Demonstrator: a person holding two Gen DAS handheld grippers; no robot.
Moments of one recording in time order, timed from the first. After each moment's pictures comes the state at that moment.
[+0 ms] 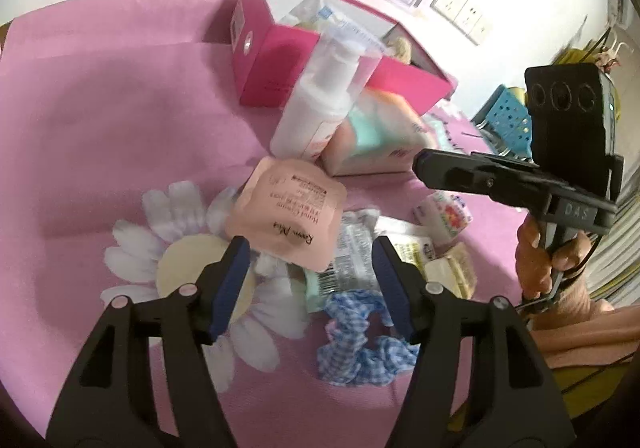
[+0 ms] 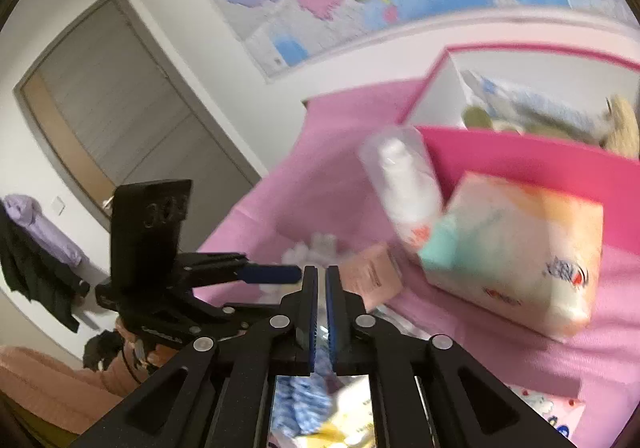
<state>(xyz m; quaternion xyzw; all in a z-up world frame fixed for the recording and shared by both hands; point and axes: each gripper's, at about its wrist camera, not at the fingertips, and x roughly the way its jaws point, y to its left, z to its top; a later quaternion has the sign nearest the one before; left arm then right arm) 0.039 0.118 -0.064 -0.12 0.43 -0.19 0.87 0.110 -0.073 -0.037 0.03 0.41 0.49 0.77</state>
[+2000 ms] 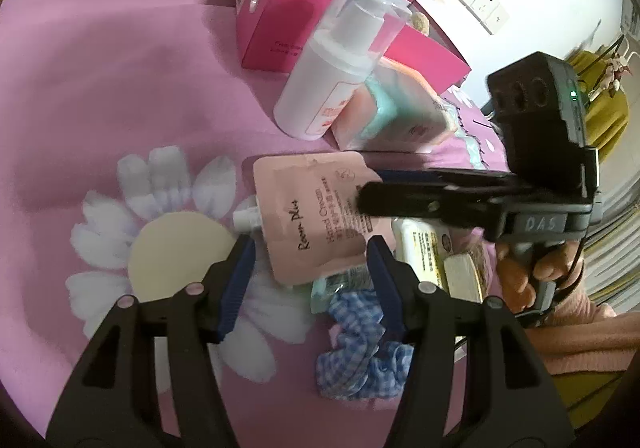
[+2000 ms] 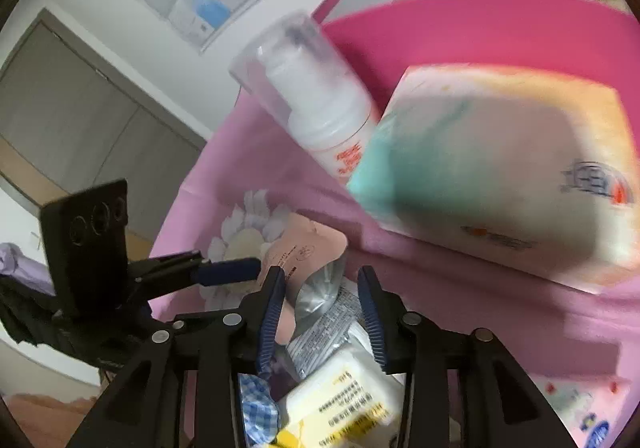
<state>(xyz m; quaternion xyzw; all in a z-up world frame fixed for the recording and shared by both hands) 0.049 0.109 -0.083 -0.14 0.46 -0.19 0.85 0.126 -0.045 -0.086 0.05 0.48 0.44 0.75</state>
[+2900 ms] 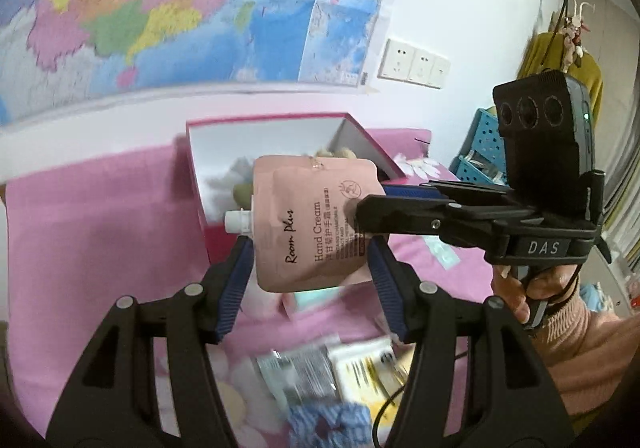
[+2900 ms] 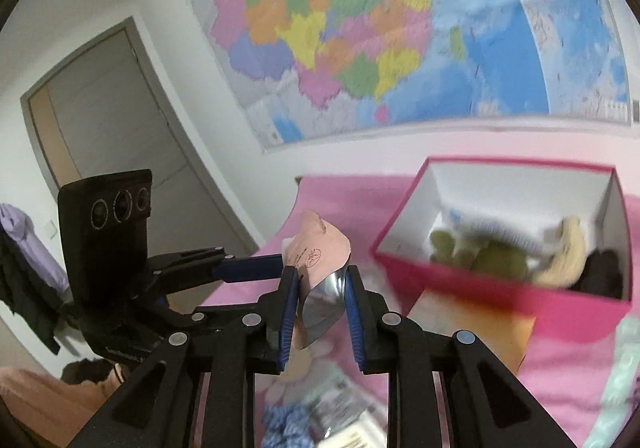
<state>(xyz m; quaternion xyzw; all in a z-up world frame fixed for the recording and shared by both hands) 0.071 0.073 0.068 -0.02 0.31 -0.20 0.93 0.115 -0.098 0.058 0.05 0.27 0.48 0.83</state>
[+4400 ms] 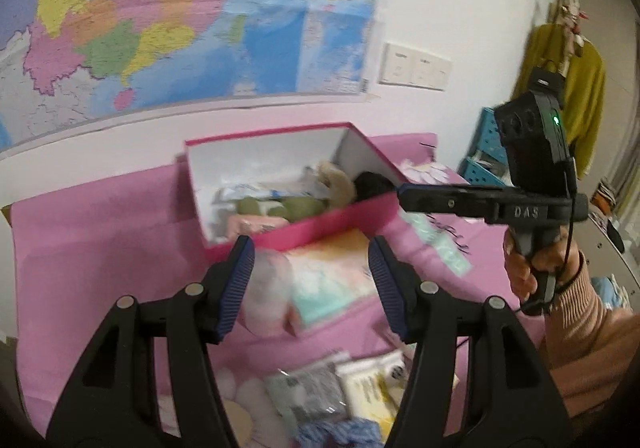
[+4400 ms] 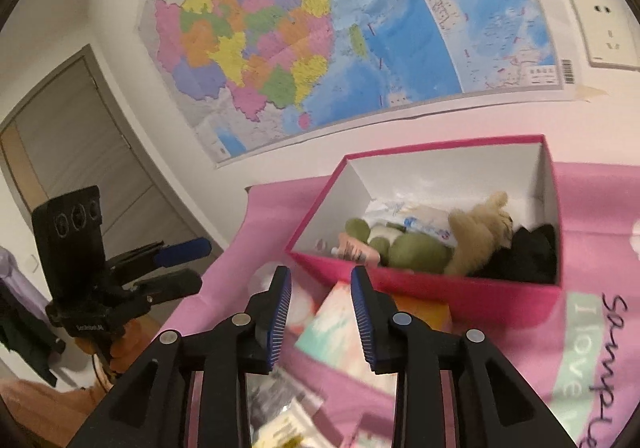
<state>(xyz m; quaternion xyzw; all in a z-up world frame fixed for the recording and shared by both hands) 0.064 0.061 0.062 0.00 0.29 -0.20 0.94 0.138 -0.171 0.041 0.08 0.31 0.43 0.85</state>
